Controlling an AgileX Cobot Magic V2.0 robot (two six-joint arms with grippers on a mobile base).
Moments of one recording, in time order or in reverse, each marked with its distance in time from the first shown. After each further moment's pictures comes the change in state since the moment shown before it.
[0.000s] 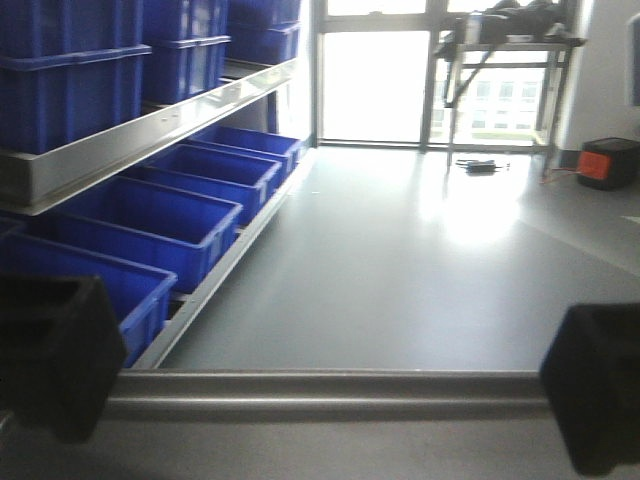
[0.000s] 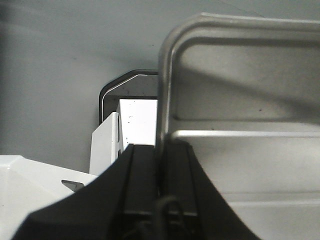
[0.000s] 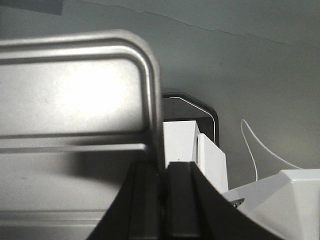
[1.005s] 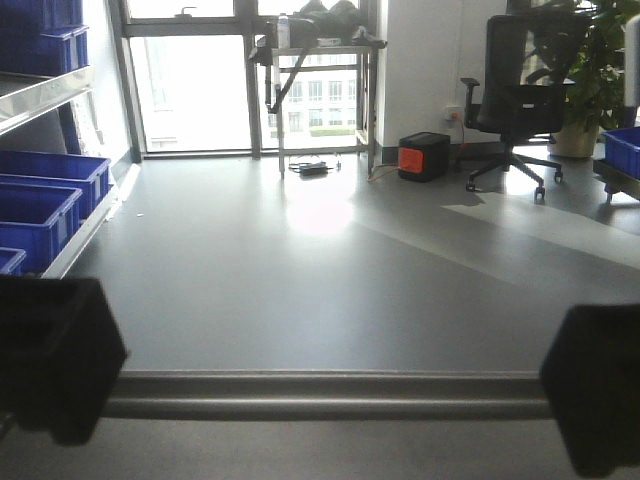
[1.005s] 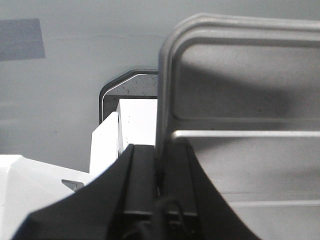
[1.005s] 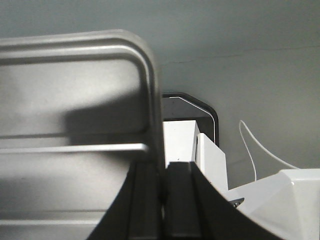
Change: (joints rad) left arm 0.000 0.000 0.000 -0.001 0.000 0.002; right arm 0.000 0.000 0.000 0.000 0.001 0.000
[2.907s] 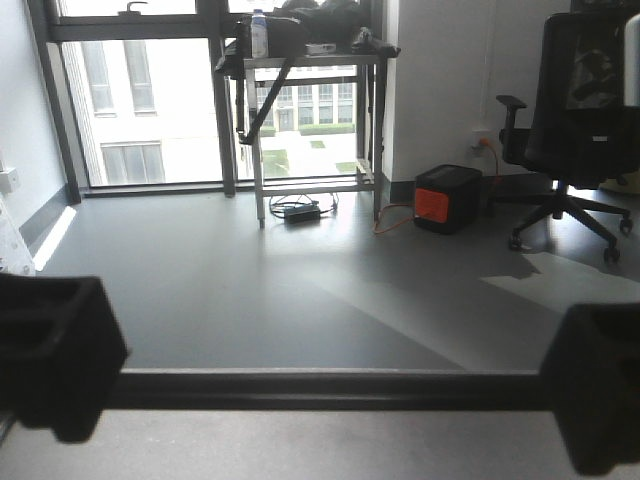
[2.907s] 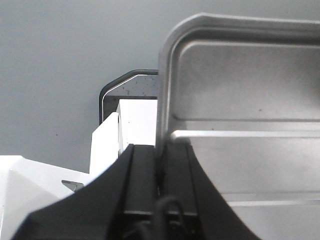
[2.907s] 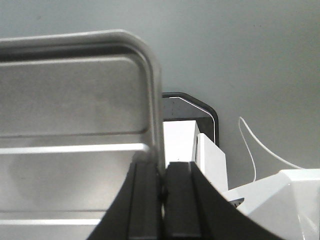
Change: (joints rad) left arm 0.000 0.000 0.000 0.000 -0.001 0.000; right arm 0.000 0.000 0.000 0.000 0.002 0.000
